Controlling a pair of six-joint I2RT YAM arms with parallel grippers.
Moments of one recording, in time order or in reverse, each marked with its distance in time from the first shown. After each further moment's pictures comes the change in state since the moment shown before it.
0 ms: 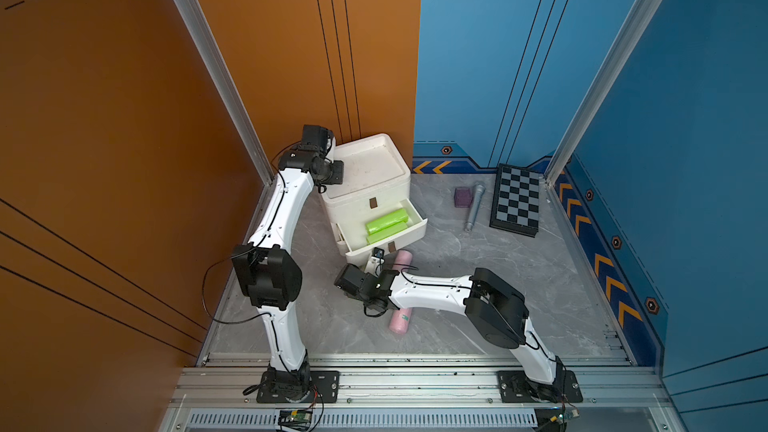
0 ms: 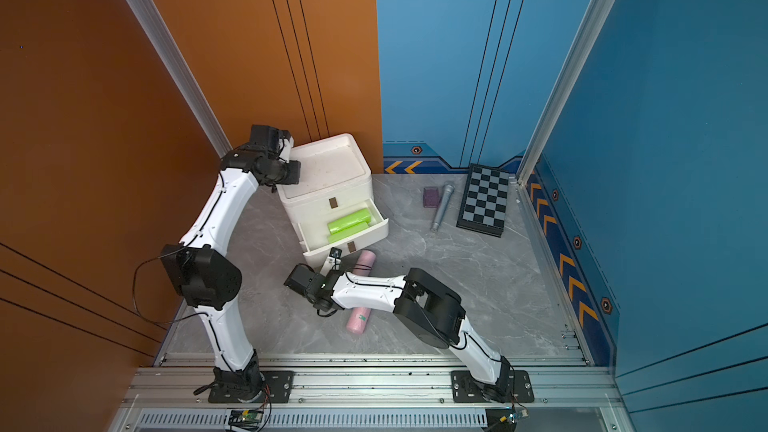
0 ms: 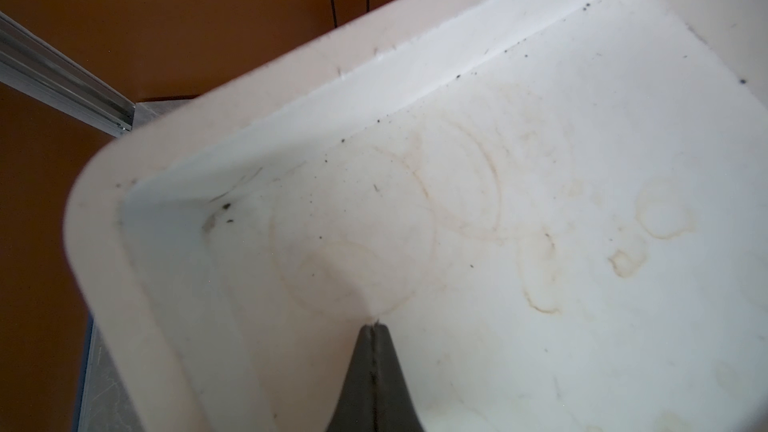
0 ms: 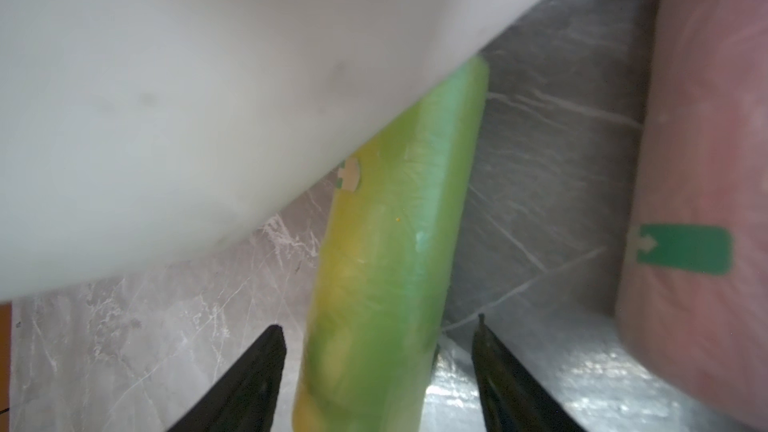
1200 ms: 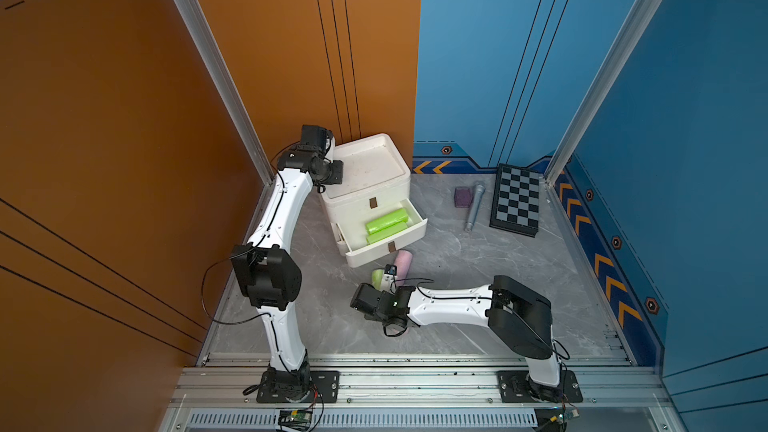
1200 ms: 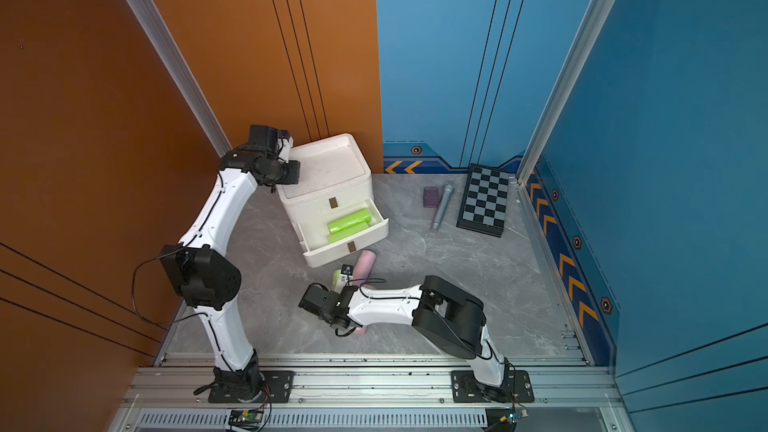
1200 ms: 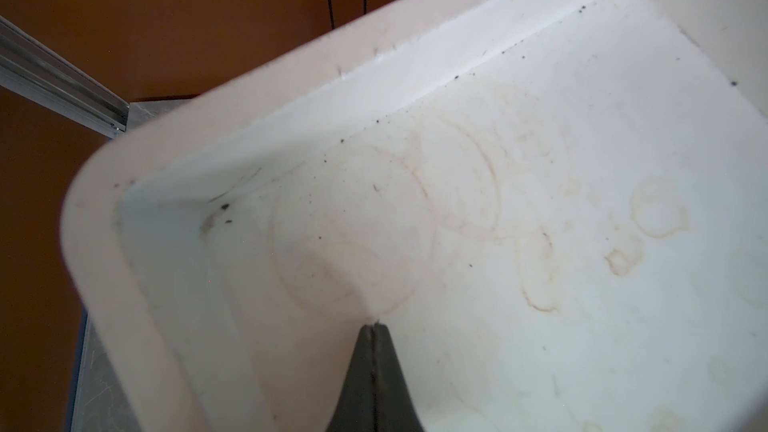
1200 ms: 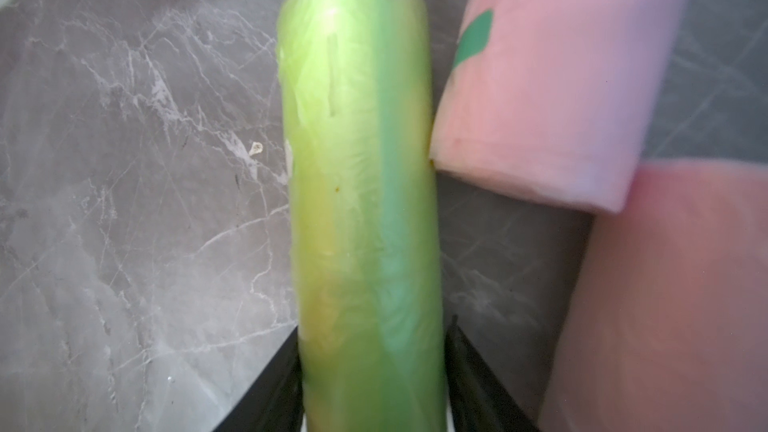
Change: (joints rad) left arm 0.004 -0.004 -0.008 0.007 0.012 0.000; right arm 0.050 -0.186 -0.286 0.008 -0.058 -0.031
